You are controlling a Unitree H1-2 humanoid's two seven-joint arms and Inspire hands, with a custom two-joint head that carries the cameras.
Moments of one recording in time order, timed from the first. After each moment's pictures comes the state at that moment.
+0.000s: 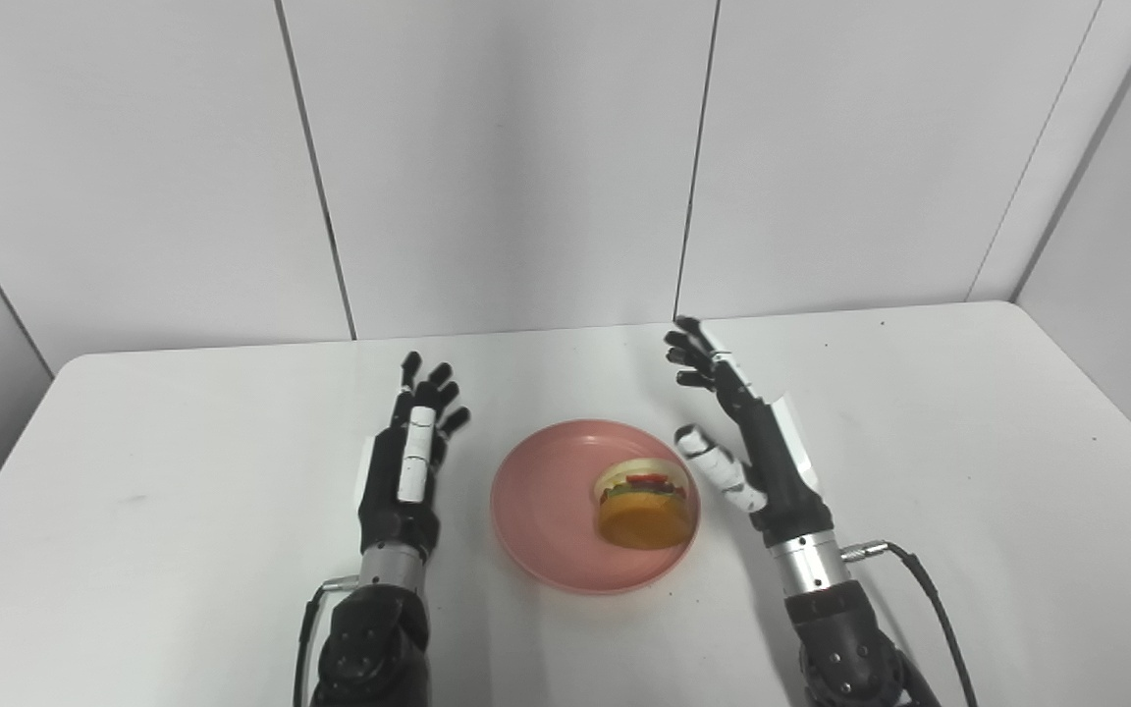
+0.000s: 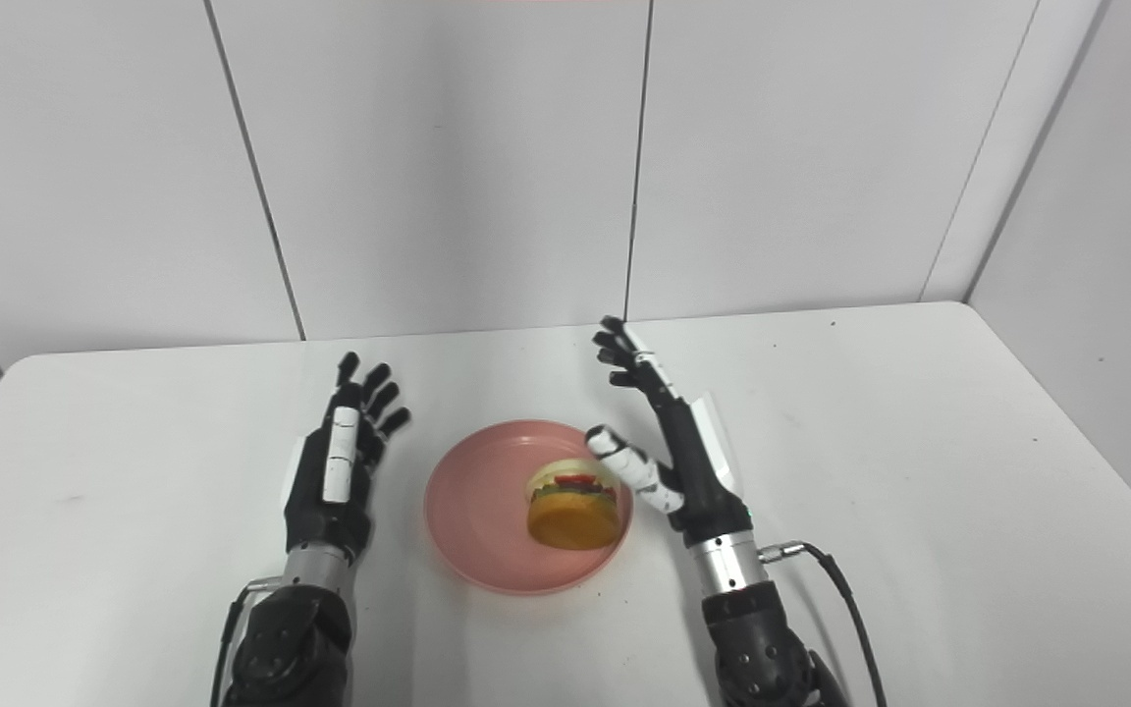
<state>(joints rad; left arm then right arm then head) -0.45 -0.16 0.02 0.48 0.03 -0.29 0.07 -0.30 -0.14 0.05 0.16 -0.16 -0.37 -0.14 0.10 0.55</state>
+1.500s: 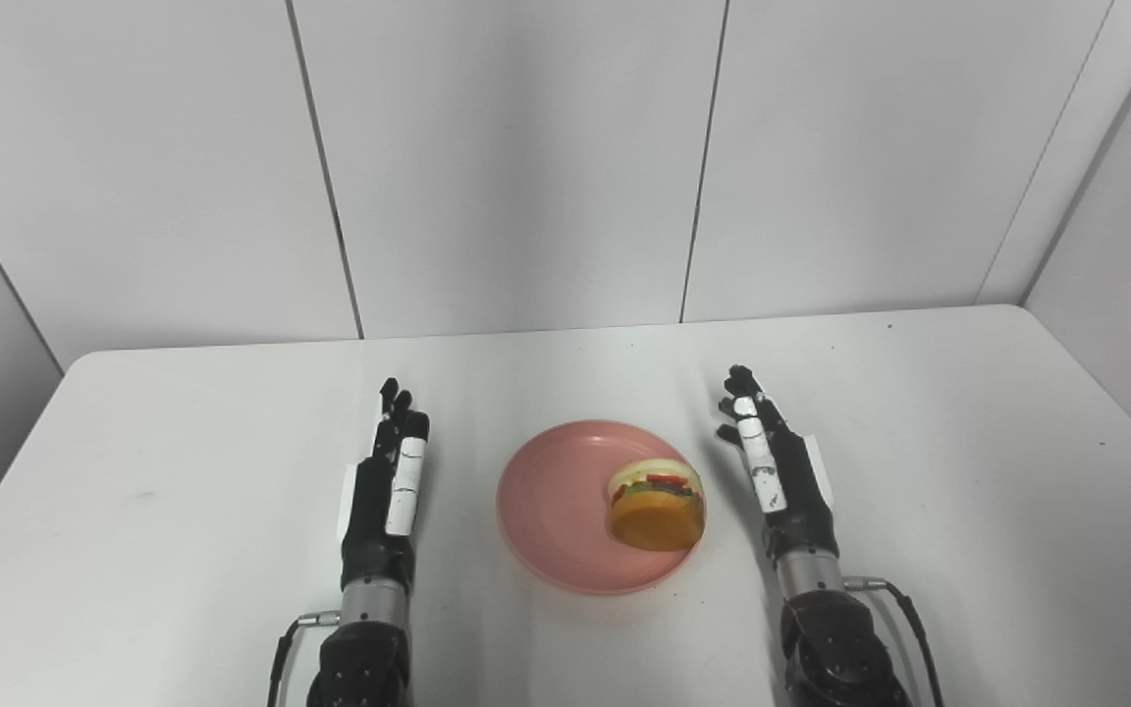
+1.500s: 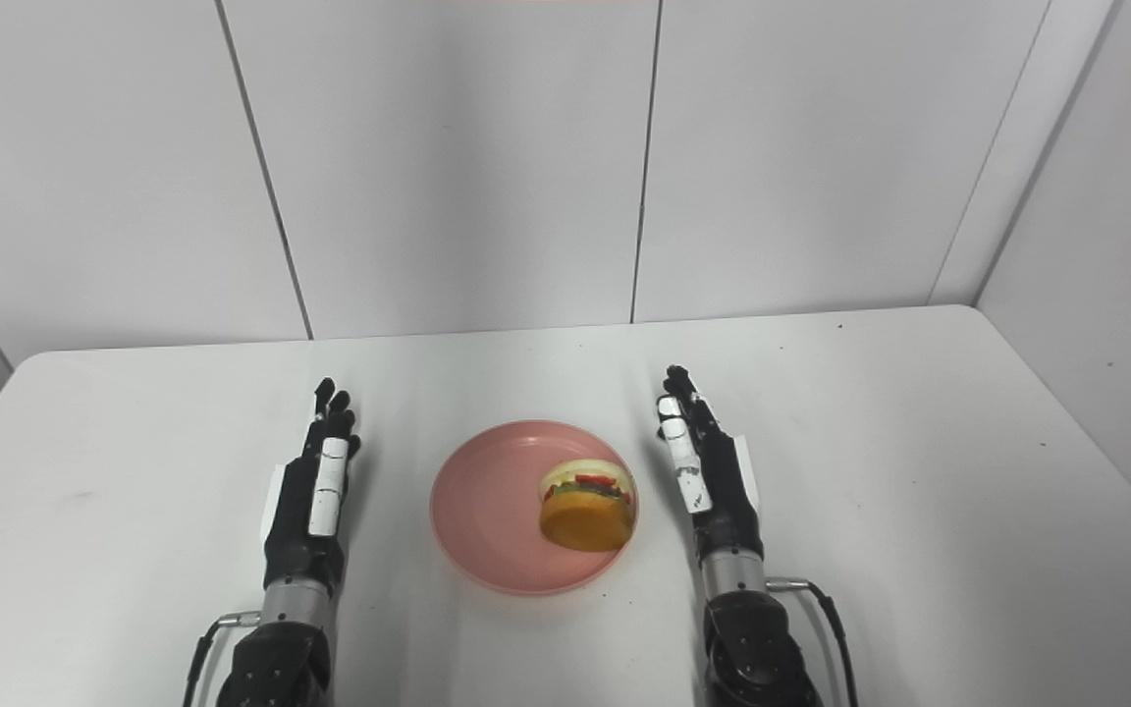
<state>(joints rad) -0.36 -0.12 -0.04 0.35 0.08 -0.14 0.11 -0.31 -0.05 -0.06 0.23 -0.05 -0.09 -0.13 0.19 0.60</state>
